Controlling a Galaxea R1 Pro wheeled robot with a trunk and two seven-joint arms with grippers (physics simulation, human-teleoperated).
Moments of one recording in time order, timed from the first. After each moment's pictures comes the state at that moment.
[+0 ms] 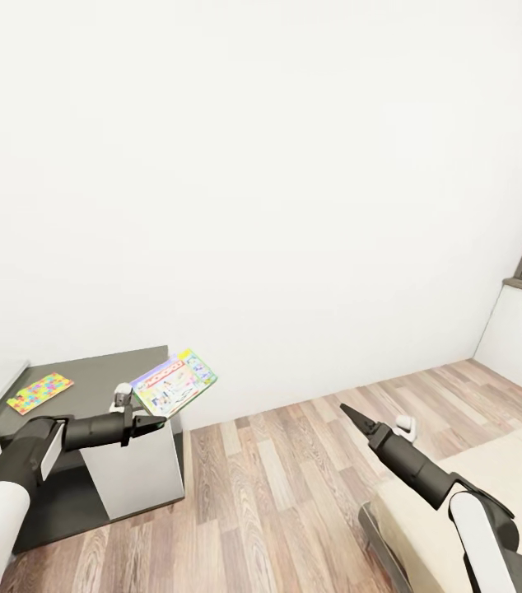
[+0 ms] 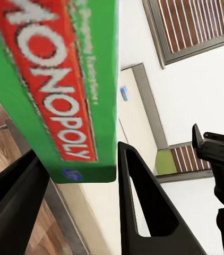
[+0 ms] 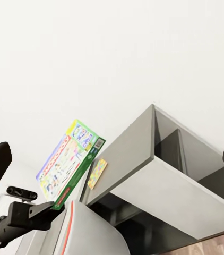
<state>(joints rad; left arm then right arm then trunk) -0.76 0.28 0.27 -0.59 -0.04 0.95 -1.36 -0.19 -0.02 -0.25 -1.52 -0.78 0.71 0.52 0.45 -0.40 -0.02</state>
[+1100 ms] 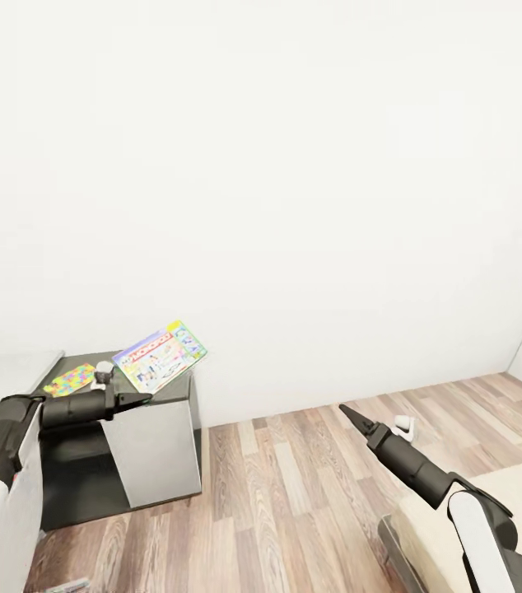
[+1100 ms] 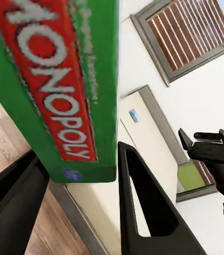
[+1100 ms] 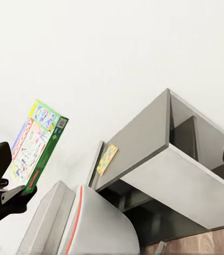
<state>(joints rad) -0.75 0.33 0.26 -0.80 -0.03 0.97 -1.44 -0.19 -0.02 -0.24 -1.52 -0.78 0.71 0.51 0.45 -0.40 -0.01</state>
